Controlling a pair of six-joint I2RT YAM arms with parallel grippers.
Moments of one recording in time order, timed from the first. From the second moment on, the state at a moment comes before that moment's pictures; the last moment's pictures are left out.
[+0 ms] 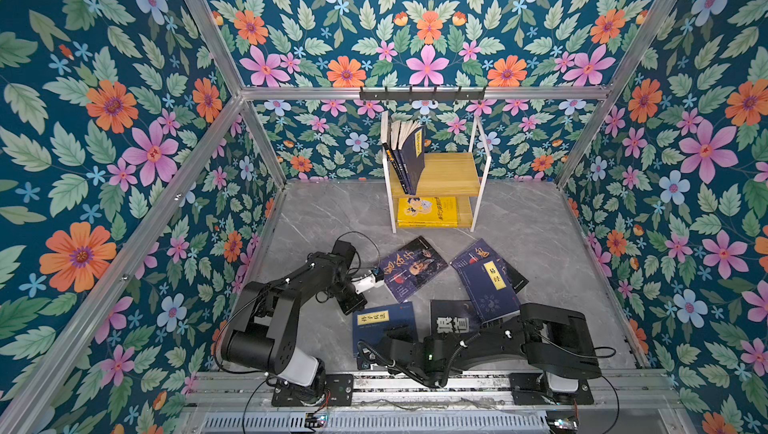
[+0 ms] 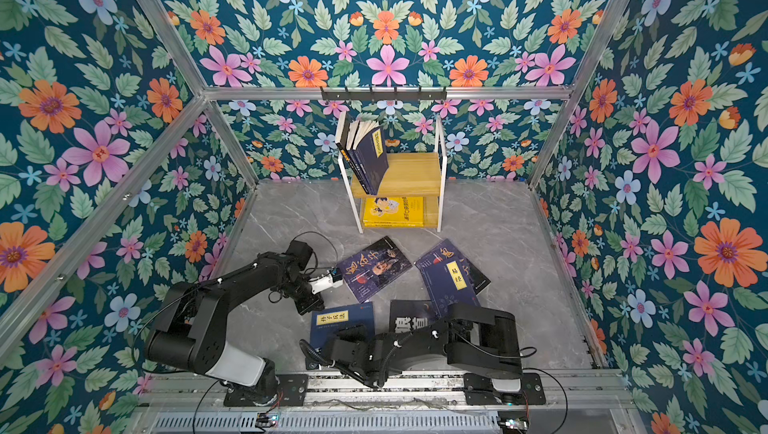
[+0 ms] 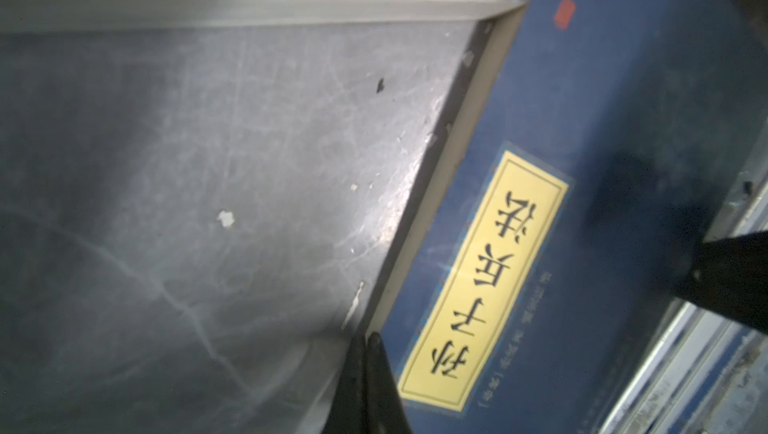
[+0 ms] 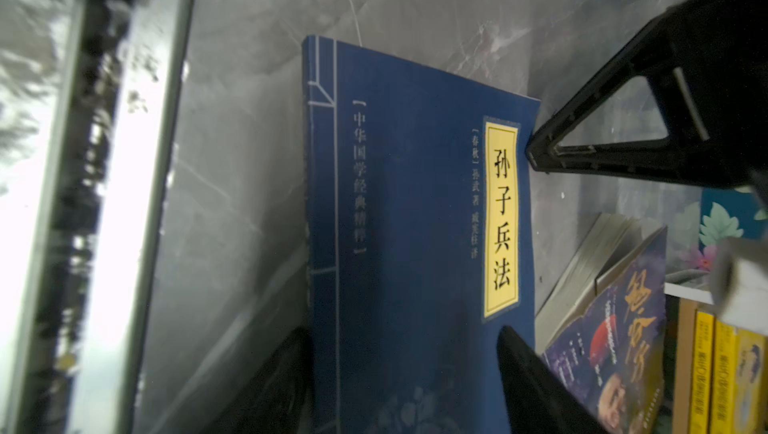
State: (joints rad) left arm -0.31 1.54 0.76 -0.79 0.33 0.76; right arm 1.46 1.85 1.00 -0.10 0.45 -0.53
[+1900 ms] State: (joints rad) left arm 0.02 1.21 0.73 -0.35 0.40 0.26; right arm 1.31 1.42 0.90 -0.10 0.52 -0.55
